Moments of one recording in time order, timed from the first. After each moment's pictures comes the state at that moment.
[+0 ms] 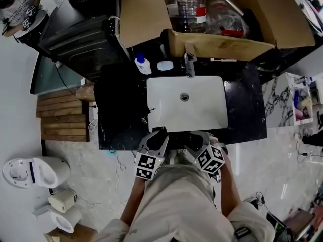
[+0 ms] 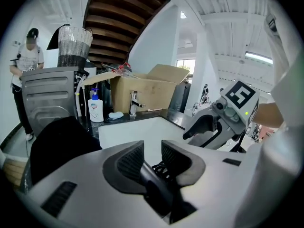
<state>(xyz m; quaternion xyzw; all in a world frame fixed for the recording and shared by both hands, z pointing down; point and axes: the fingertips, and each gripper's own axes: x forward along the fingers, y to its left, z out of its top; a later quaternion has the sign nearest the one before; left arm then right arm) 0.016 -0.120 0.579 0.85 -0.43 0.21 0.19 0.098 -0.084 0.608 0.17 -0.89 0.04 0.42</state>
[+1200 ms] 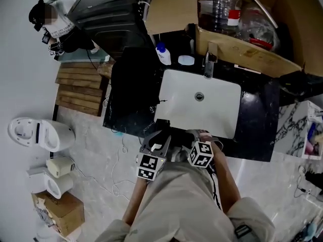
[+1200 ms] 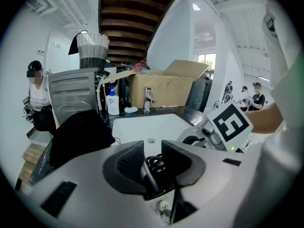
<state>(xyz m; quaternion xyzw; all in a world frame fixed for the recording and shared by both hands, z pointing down) 0.029 -0.094 0.587 0.77 -0.55 0.22 0.22 0.094 -0.067 0.686 -0.05 -0.88 -0.06 0.46</state>
